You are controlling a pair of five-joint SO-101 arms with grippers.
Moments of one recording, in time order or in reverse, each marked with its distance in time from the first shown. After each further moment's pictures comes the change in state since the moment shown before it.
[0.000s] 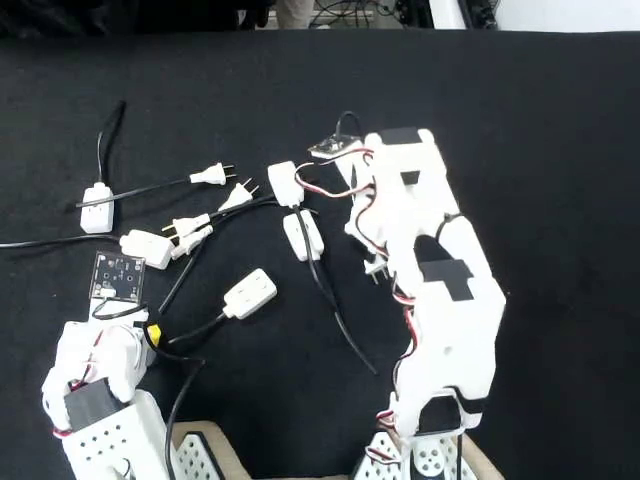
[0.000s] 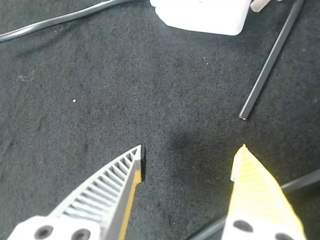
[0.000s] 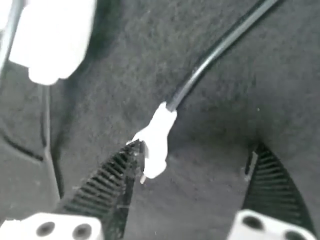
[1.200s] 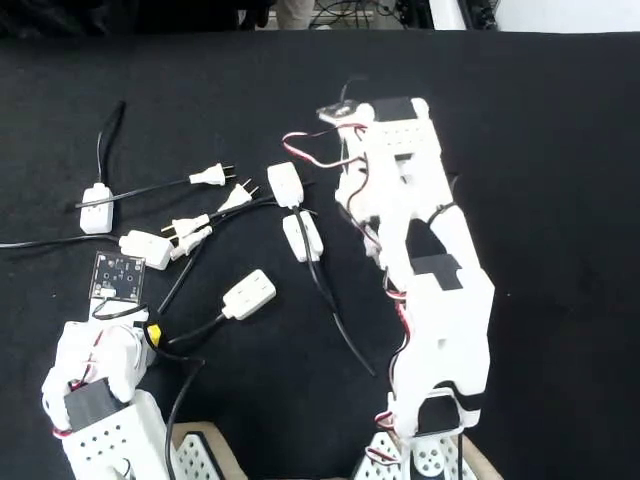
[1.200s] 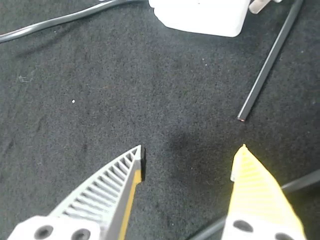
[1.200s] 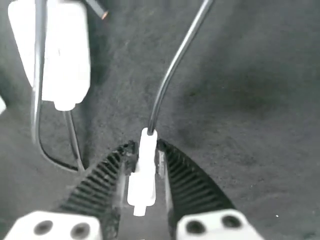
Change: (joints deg) left arm 0.0 0.0 0.0 0.0 0.0; right arm -1.8 3.4 -20.4 14.1 -18.5
